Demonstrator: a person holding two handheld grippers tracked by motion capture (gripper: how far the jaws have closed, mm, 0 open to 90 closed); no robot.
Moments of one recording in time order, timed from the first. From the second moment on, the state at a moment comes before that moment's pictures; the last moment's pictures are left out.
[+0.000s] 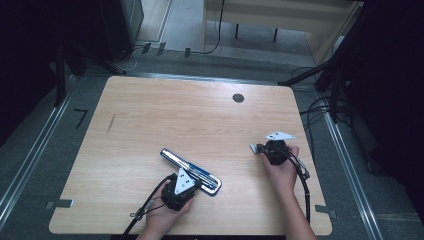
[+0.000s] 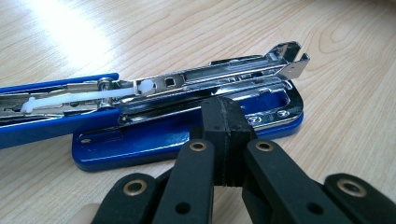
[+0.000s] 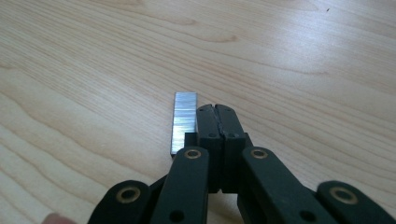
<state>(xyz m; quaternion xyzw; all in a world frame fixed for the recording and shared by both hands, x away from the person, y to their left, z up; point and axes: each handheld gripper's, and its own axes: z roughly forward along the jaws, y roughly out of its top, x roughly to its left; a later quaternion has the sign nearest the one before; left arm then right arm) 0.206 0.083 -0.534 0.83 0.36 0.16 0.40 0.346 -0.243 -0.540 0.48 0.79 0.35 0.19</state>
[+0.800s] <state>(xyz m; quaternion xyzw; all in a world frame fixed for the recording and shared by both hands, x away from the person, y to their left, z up) 0.205 0.083 -0.534 0.83 0.36 0.17 0.40 0.337 -0.220 -0.535 0.54 0.74 0.36 0.20</state>
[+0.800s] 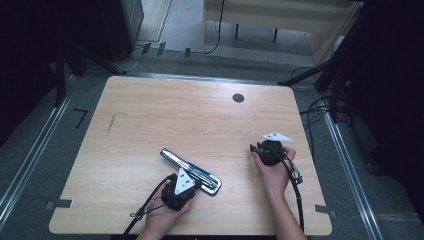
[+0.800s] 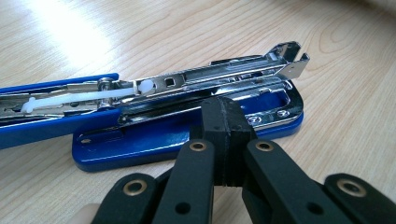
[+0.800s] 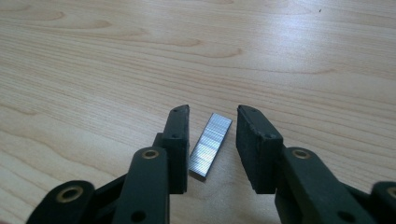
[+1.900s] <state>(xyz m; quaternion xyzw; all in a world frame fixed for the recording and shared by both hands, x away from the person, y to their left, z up) 0.205 0.083 -0.534 0.83 0.36 0.17 0.40 0.327 -0.210 -0.536 0.51 0.76 0.34 0.21</state>
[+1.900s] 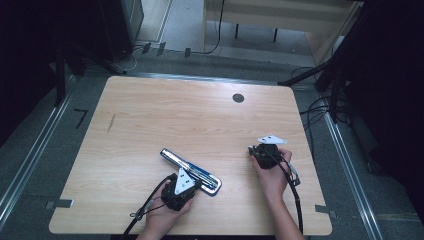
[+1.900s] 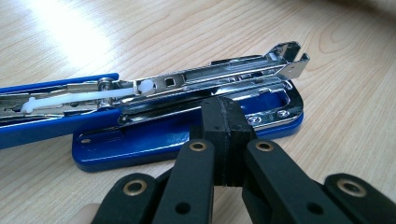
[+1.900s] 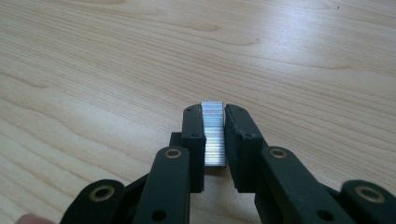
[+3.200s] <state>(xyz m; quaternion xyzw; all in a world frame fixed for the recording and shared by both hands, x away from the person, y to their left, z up) 0.206 0.084 -0.534 0.83 0.36 0.16 0.41 0.279 -0.202 -0.512 0.45 0.79 0.38 0.18</state>
